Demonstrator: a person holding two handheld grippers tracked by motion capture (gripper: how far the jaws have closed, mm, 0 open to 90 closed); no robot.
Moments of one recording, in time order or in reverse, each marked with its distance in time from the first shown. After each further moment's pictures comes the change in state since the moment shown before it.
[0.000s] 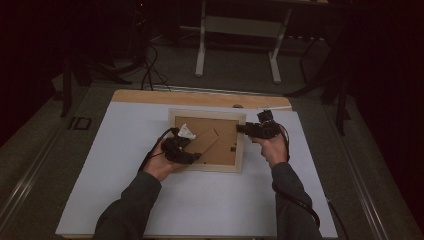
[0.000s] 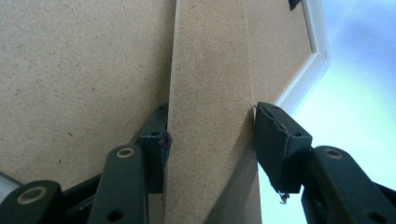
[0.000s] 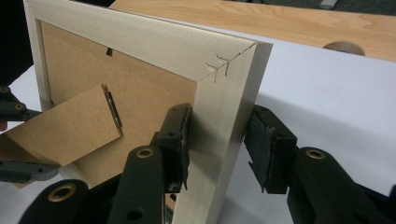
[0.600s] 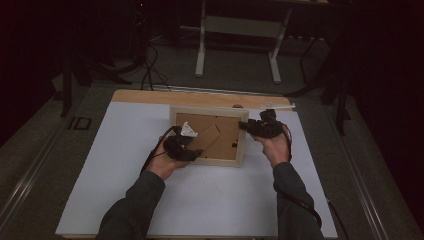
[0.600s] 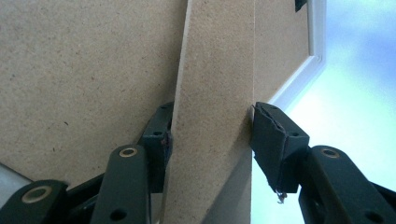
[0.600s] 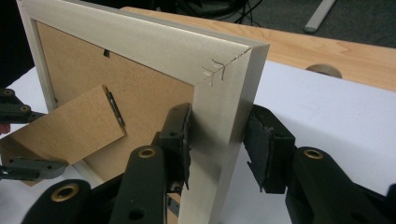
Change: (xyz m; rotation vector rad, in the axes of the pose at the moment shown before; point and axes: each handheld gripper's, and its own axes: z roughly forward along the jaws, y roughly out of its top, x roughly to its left) left arm 0.000 0.006 0.004 -0.033 0.049 -0.017; right arm 0.006 0.003 -0.012 -0.061 -0.041 -0.042
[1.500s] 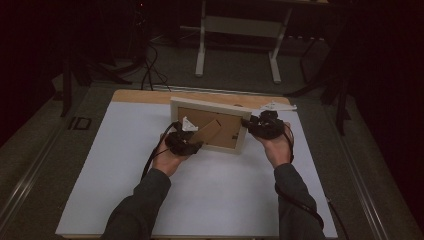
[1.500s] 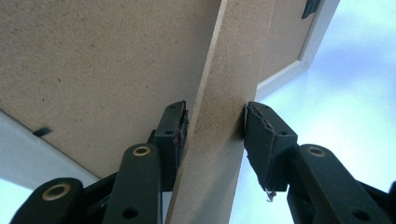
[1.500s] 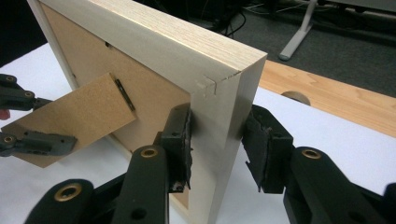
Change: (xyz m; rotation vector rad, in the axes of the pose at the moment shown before) left arm 0.004 0.009 0.008 -0.046 0.092 -0.063; right arm 0.015 0.004 -0.015 -0.062 -0.091 -0.125
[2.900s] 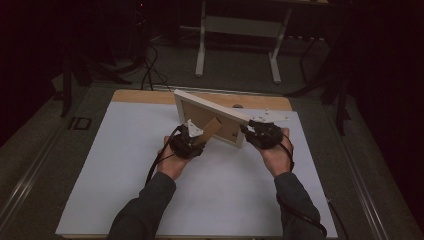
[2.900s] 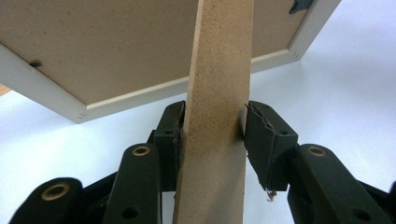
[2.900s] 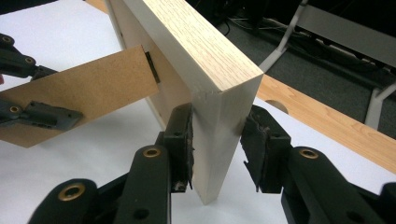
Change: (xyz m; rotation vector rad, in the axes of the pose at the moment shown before) left arm -0.018 -0.003 0.004 -0.029 0.087 0.041; right arm 0.030 -0.012 -0.013 -0.018 -0.095 -0.188
